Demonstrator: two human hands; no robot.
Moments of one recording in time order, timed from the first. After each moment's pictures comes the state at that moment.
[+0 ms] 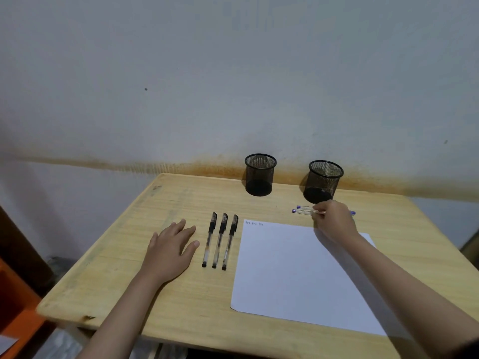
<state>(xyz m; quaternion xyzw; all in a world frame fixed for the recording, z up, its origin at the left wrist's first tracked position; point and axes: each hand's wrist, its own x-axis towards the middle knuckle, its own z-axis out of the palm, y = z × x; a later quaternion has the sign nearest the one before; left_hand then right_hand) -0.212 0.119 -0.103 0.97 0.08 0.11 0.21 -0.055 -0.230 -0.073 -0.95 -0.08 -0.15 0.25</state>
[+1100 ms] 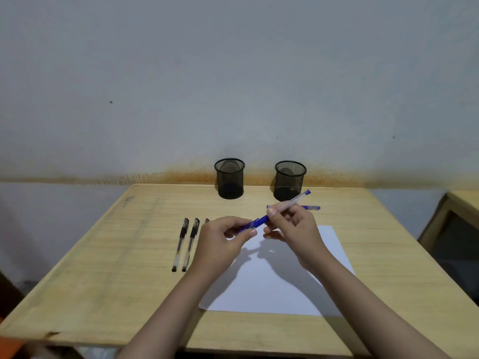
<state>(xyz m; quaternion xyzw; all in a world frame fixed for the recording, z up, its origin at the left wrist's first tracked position) -0.221 -0.048 -0.021 0.81 -0.04 0.19 0.55 -0.179 -0.204 -0.018 -0.65 -0.12 -0.01 0.75</state>
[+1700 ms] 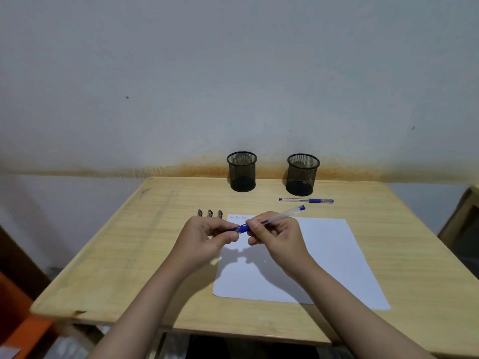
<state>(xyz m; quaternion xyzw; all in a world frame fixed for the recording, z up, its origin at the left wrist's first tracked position) -0.246 0.003 -0.013 0.83 -0.03 0.12 0.55 -0.200 -0.166 -0.041 -0.66 -0.22 -0.01 0.72</state>
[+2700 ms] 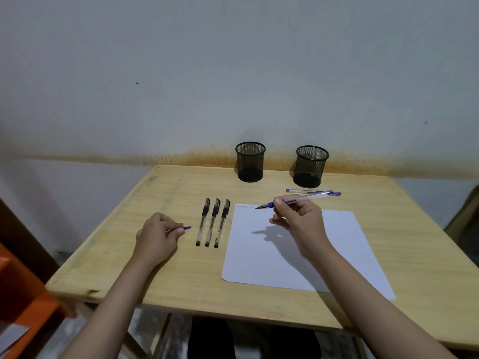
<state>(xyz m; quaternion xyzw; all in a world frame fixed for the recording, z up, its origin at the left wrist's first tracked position) -0.235 0.115 -0.087 0.94 0.15 0.16 0.27 -0.186 -0.174 -0.041 -0.64 -0.09 -0.01 0.77</state>
